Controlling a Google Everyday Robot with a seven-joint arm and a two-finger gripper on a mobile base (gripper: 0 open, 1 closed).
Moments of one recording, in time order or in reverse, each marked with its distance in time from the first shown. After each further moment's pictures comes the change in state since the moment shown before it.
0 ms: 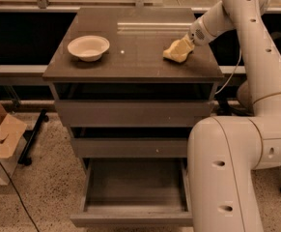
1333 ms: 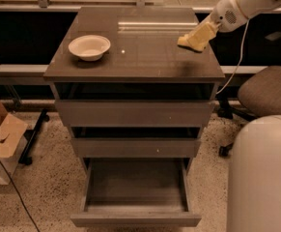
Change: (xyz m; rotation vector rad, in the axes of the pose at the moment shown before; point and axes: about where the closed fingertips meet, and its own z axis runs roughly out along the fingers) arm -0.010 0.058 -0.117 -0.080 -0.070 -0.130
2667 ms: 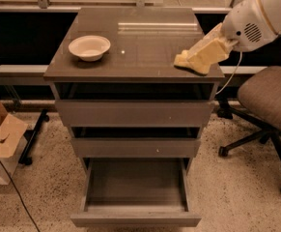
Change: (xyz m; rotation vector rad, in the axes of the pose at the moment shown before) arm -0.003 0.173 -0.070 -0.036 -0.006 -0.039
